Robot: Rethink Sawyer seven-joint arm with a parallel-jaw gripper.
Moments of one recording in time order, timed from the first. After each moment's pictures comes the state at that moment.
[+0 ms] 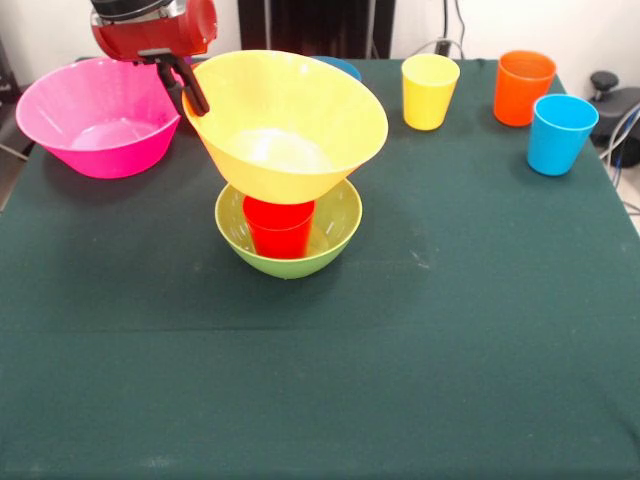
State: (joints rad) arm -1.05 -0.59 0.81 1.66 -0.51 0.88 1.93
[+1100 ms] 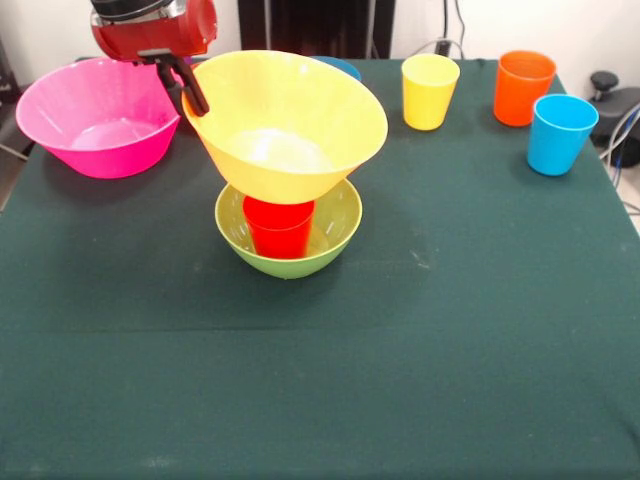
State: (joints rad) arm -1.05 -0.59 0.81 1.66 -0.52 0.88 1.93
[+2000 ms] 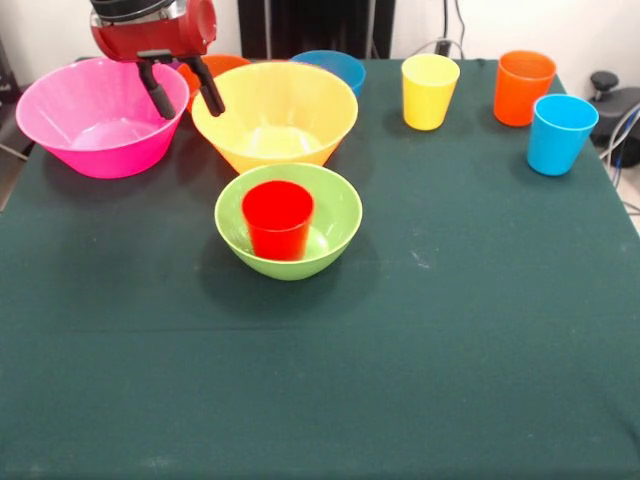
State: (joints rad) arm -1.05 -0.59 0.81 1.66 -0.53 0.88 1.93
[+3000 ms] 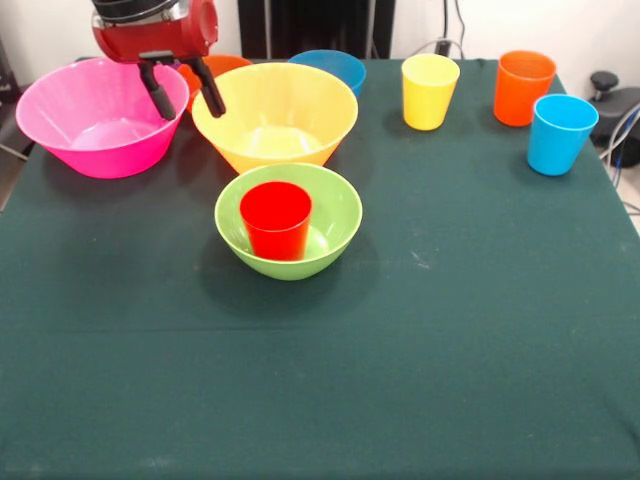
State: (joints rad) arm -1.04 -0.59 0.81 1.66 -0.54 0.88 1.93
